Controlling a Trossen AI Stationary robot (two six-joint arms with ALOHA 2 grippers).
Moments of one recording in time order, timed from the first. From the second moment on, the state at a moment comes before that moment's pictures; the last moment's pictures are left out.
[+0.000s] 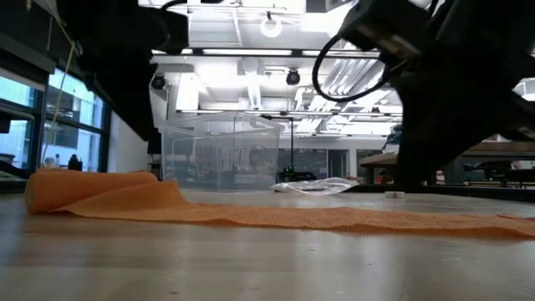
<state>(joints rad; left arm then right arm) -0.45 1.63 1.08 -0.81 -0.46 -1.00 0.59 1.89 1.18 -0.54 0.37 1.88</state>
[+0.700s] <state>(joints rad) -0.34 1.71 1.08 -0.82 -0.45 -0.98 0.74 1.91 1.18 -0.76 0.17 2.11</state>
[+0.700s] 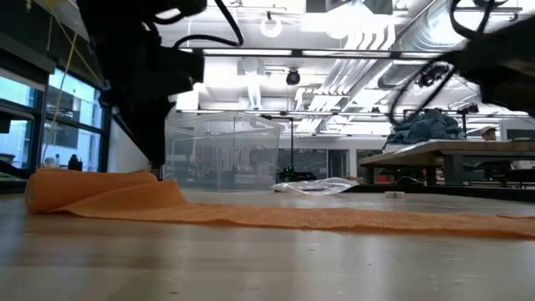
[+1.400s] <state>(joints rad) -0.23 1.66 1.08 -0.81 -0.40 -0.87 0.75 1.83 1.18 -0.77 0.25 2.11</state>
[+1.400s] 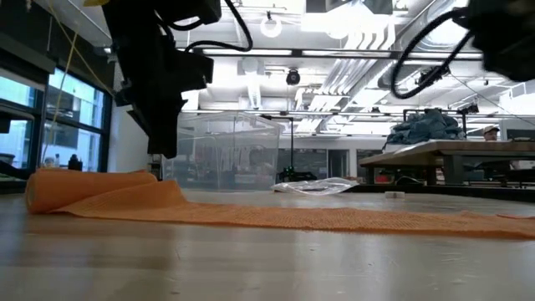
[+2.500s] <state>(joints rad) -0.18 1.66 1.08 -0.86 -0.33 -0.99 0.77 1.81 1.04 -0.67 0.10 2.12</state>
